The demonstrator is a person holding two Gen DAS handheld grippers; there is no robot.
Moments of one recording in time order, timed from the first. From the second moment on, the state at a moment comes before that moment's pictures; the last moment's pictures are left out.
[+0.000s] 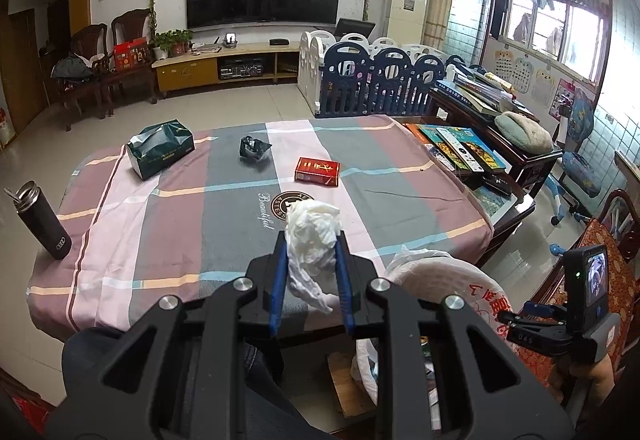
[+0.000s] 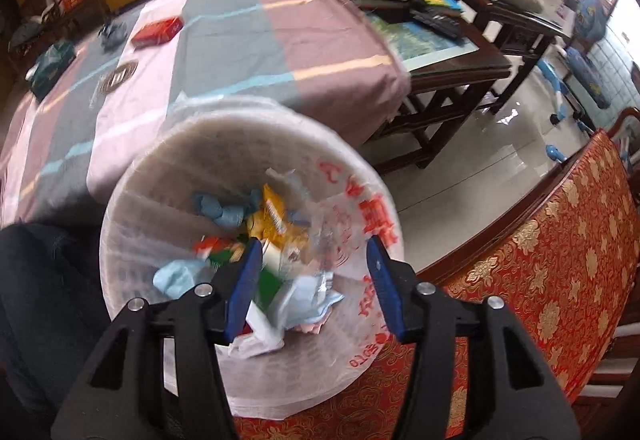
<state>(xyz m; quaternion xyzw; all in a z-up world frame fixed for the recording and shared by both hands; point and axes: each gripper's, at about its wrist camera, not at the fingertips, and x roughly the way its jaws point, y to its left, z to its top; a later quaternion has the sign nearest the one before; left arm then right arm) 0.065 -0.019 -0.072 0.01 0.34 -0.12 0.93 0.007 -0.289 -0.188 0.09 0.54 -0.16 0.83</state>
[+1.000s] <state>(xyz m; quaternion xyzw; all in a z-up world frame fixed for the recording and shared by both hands) 0.151 -0.089 -0.199 -0.02 0.53 -0.25 0.81 0.038 -0.320 -0.164 0.20 0.45 -0.21 0.85</state>
